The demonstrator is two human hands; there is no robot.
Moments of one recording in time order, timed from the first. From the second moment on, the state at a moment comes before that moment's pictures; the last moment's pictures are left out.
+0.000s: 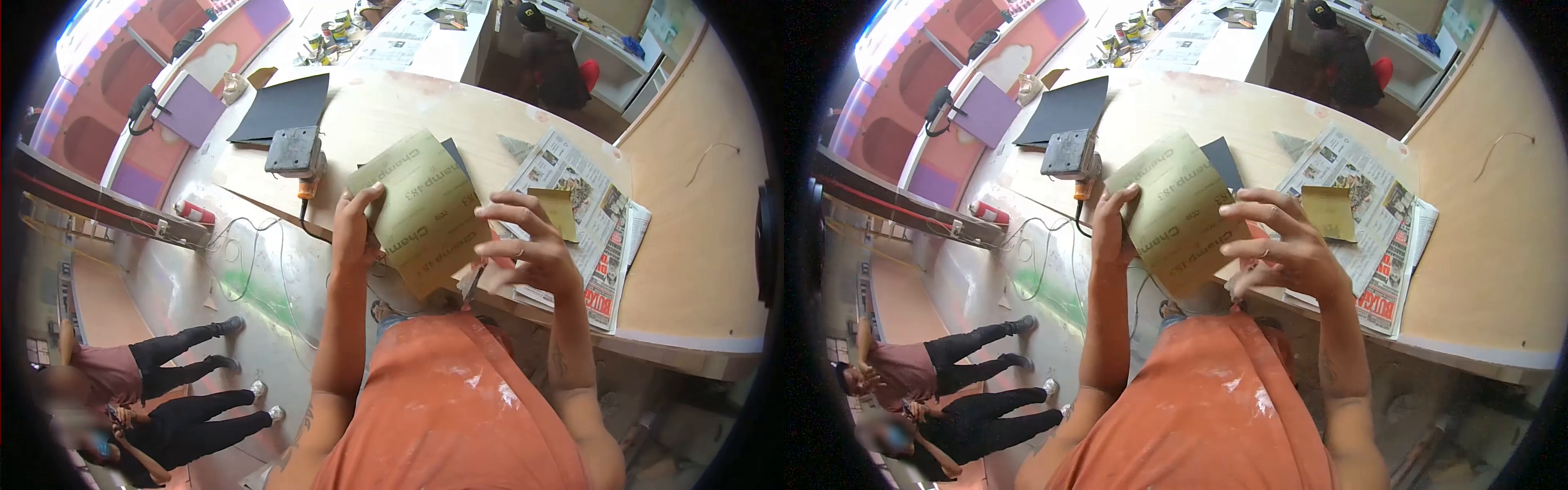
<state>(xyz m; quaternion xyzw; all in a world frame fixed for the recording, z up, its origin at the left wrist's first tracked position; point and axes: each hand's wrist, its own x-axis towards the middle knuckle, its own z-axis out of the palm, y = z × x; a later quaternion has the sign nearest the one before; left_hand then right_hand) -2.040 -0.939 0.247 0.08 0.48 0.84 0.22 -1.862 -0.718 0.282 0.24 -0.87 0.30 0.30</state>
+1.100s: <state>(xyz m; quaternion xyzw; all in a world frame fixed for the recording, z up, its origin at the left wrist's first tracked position) -1.931 -0.906 0.252 0.14 0.54 0.80 0.23 -1.843 -0.761 0.259 -0.17 -0.62 0.72 0.26</state>
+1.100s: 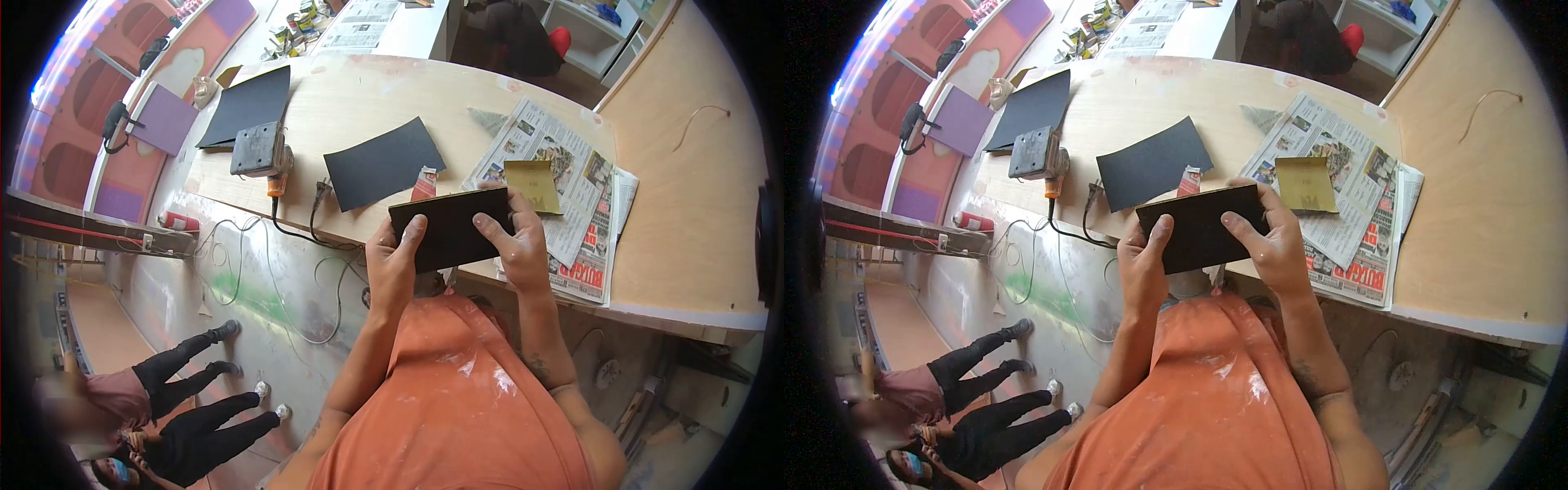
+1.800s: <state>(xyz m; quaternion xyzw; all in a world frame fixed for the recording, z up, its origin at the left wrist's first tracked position) -1.937 -0.910 0.242 0.26 0.67 0.66 0.19 -1.825 -0.748 0.264 -0.22 -0.63 0.73 0.16</state>
